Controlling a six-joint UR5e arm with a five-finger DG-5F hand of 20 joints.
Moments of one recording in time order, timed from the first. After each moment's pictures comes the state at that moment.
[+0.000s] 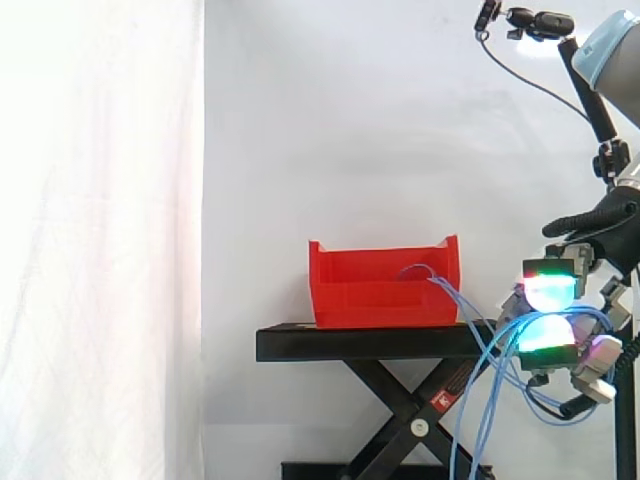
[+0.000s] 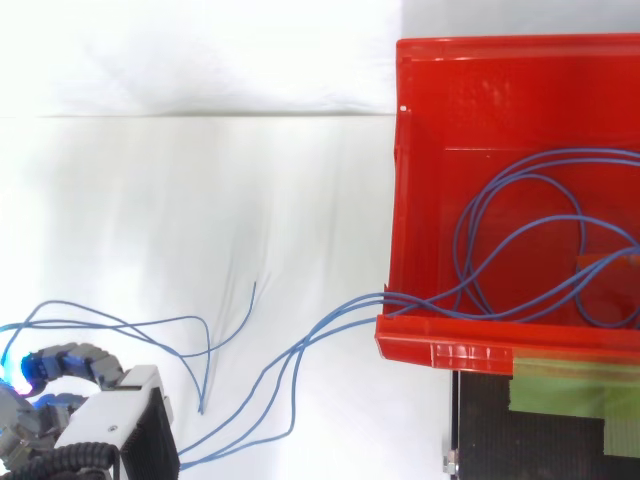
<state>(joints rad) 0.09 -2.13 -1.15 -3.84 -1.45 0.05</state>
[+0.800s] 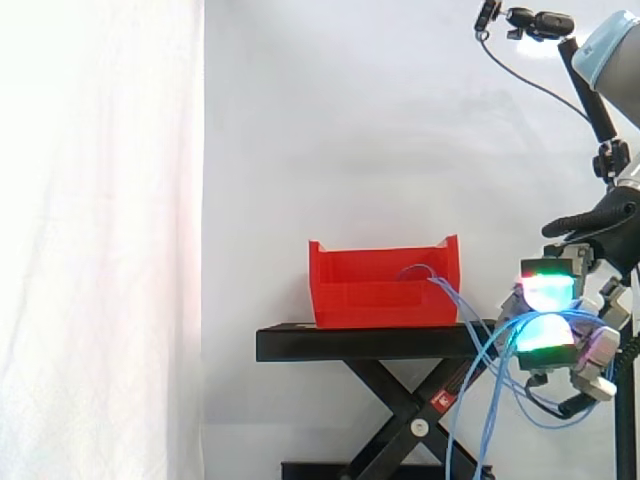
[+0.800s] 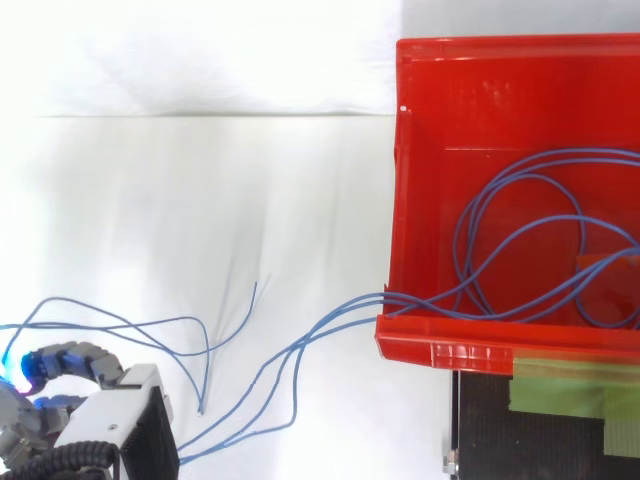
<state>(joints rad) 0.09 -2.13 -1.15 -3.84 -1.45 0.05</state>
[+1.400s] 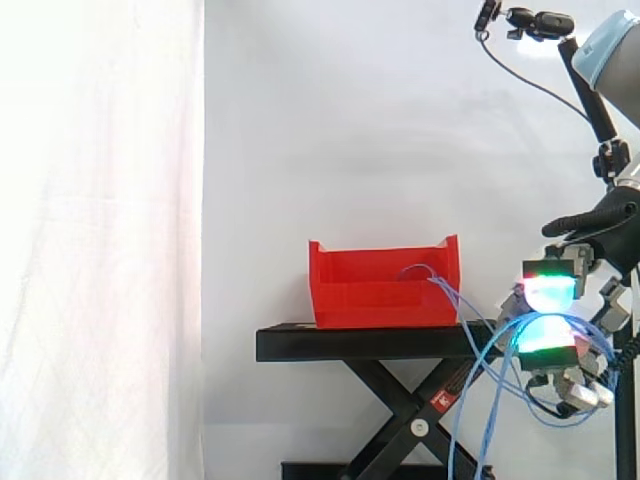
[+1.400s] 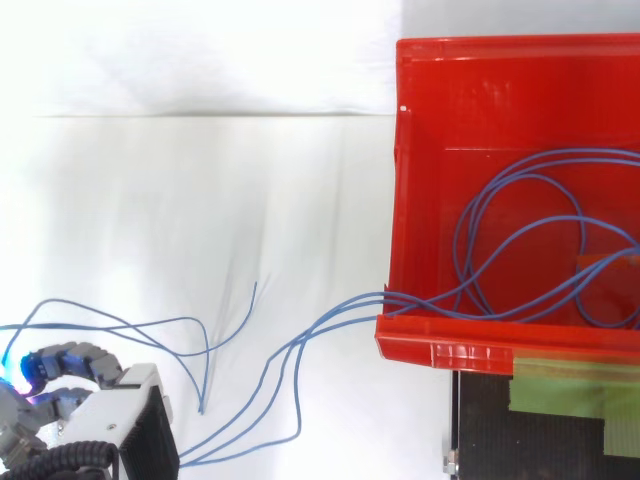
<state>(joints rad) 0.09 -2.13 -1.15 -3.84 -1.45 0.04</state>
